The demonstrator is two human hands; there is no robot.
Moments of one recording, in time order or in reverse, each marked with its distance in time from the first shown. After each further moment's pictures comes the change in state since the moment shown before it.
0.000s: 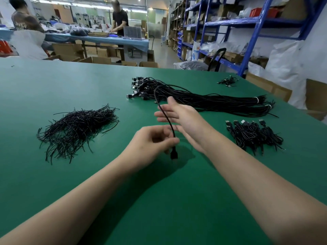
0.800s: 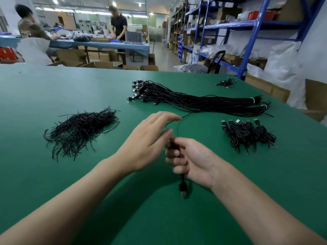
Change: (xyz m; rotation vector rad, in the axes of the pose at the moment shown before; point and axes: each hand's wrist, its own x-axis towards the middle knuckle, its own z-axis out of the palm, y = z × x) left_hand -0.021 0.039 -0.004 0.610 -0.007 0.417; right_hand -0.075 0.027 -0.004 0.412 -0.160 0.414
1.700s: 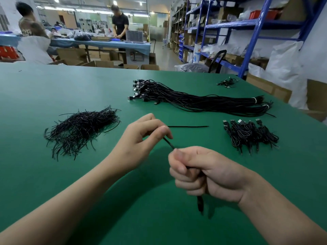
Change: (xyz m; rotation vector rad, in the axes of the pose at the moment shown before) left_hand -0.014 -0.010 -0.005 -0.322 0.158 -0.061; right_hand -0.047 -0.005 -0.010 -0.204 -0.591 -0.081
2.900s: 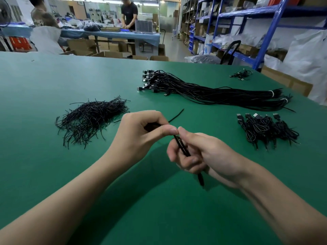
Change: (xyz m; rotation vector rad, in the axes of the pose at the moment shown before) left_hand -0.012 0.008 -0.011 -0.025 0.114 -0.017; right_hand 0.030 0.007 -0.005 -0.309 0.226 -0.051
